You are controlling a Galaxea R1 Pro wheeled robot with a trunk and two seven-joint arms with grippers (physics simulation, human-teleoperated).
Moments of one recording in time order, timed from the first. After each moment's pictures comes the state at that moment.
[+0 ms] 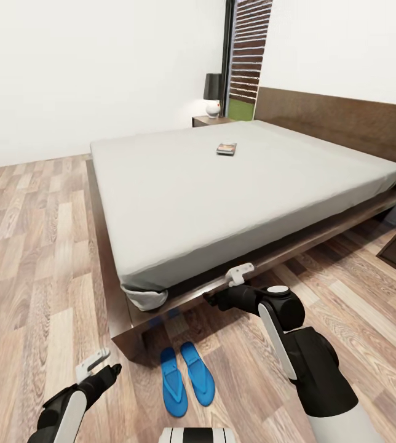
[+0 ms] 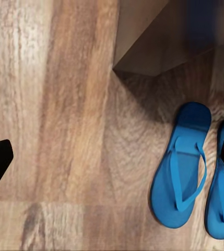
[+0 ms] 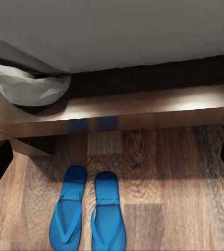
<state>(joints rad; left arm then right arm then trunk) -0.17 -0.07 0.22 -1.30 0.49 0.60 0.30 -0.56 0.04 0.29 -1.61 -0.04 1.04 0.24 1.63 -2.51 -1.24</state>
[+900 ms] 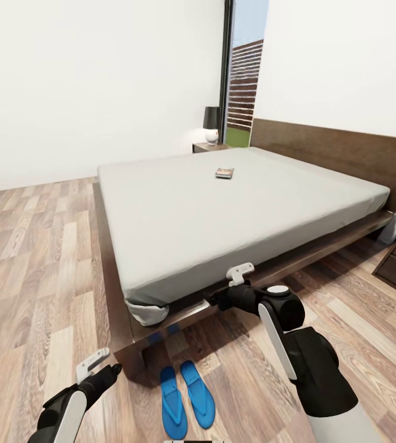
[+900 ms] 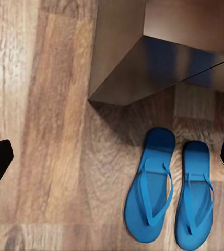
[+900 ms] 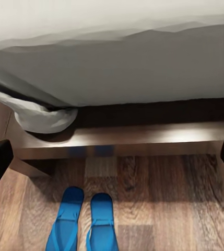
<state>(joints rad) -0.17 -0.07 0.22 -1.30 0.50 0.60 0.29 -0.56 0.04 0.29 -1.61 -0.04 1.04 0.24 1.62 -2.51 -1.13</state>
